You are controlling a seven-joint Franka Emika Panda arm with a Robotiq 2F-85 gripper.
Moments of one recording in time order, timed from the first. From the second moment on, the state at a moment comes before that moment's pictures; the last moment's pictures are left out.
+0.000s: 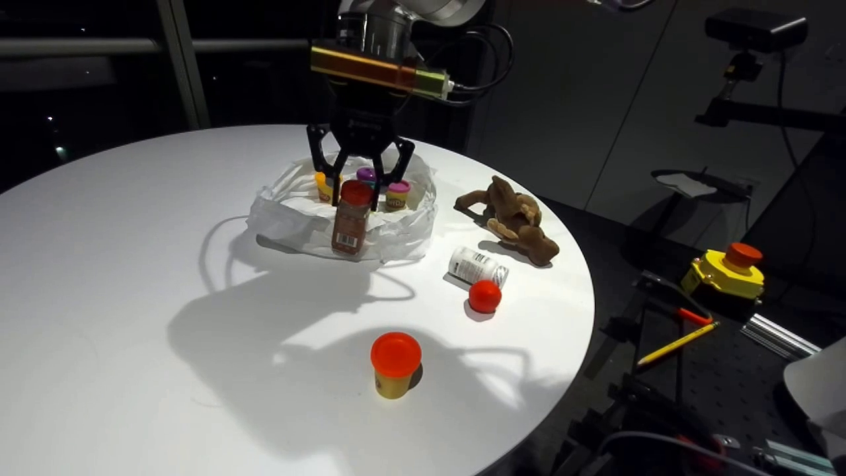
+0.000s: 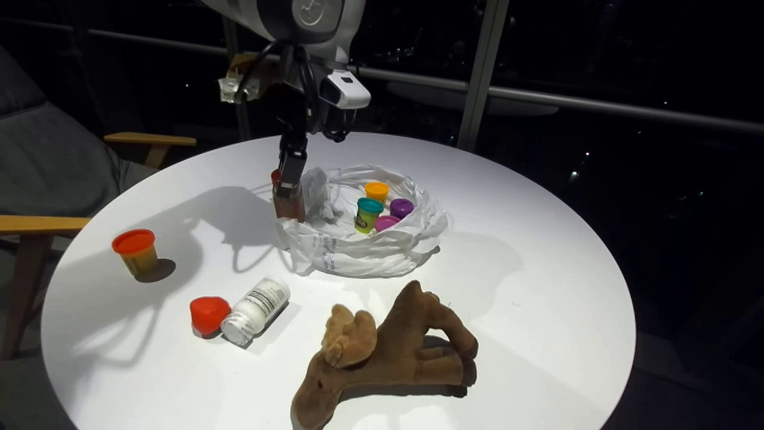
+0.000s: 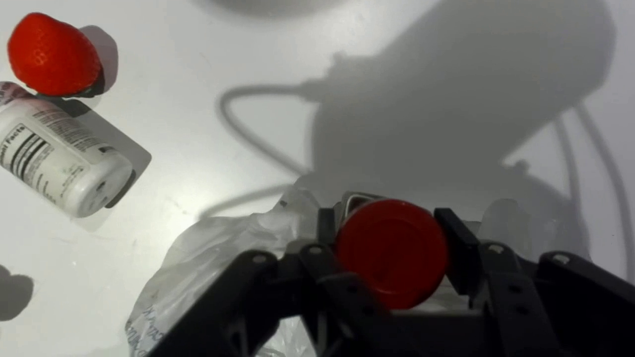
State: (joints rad) arm 0.11 0.54 0.05 -1.85 0.31 2.29 0.74
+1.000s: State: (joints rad) arm 0.13 0.40 -0.03 -1.98 0.30 2.48 0.92
